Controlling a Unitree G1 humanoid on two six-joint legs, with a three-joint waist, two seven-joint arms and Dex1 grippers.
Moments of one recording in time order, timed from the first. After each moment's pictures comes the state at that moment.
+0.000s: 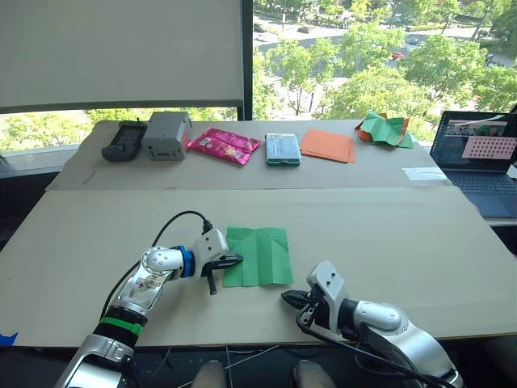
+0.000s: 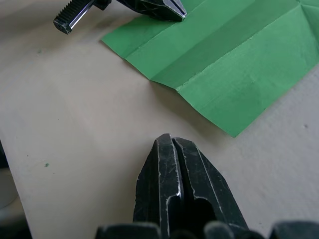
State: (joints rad) left arm -0.37 0.52 -0.26 0.25 -0.08 0.06 -0.99; right arm 0.05 -0.49 0.28 -0.47 0.25 0.61 0.58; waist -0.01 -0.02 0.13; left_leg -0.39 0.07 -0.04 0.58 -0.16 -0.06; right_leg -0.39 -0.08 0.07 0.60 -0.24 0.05
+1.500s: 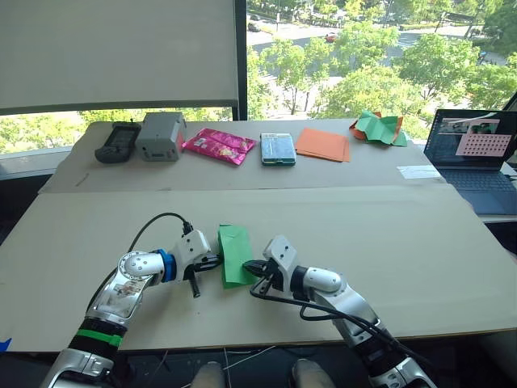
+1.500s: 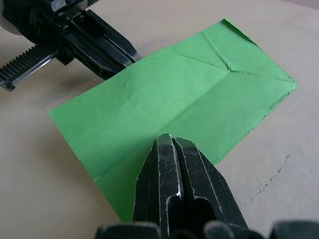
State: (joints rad) left arm -0.22 0.65 -0.11 0.06 -0.14 0.22 -0.97; right arm -0.30 -0.21 0.41 0.02 0.10 0.33 0.65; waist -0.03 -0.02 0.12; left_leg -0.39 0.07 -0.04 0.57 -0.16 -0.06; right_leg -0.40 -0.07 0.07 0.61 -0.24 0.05
